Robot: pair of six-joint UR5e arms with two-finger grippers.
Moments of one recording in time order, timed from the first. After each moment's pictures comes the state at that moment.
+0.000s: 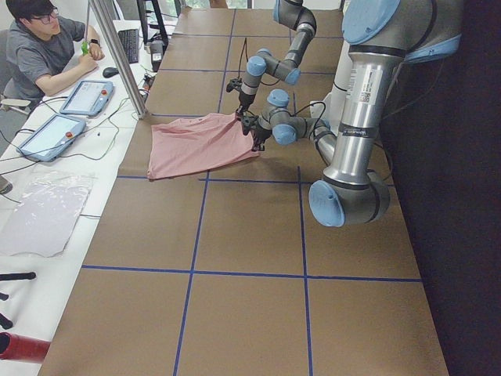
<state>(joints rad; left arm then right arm) -0.45 -1.81 -1.88 -1.93 -1.60 -1.46 0.43 -0.68 1.29 -1.37 1.60 1.72</state>
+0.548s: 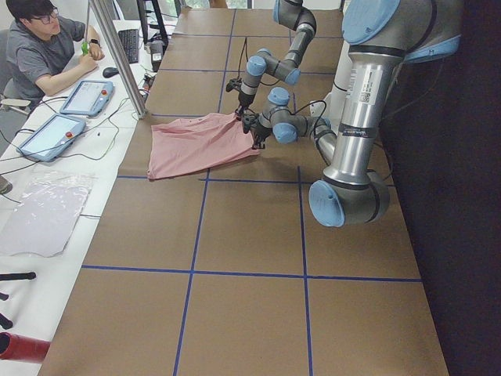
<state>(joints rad) -0.45 -1.81 -1.90 -1.93 -1.60 -1.46 0.43 -0.67 1.29 -1.37 1.59 1.72</state>
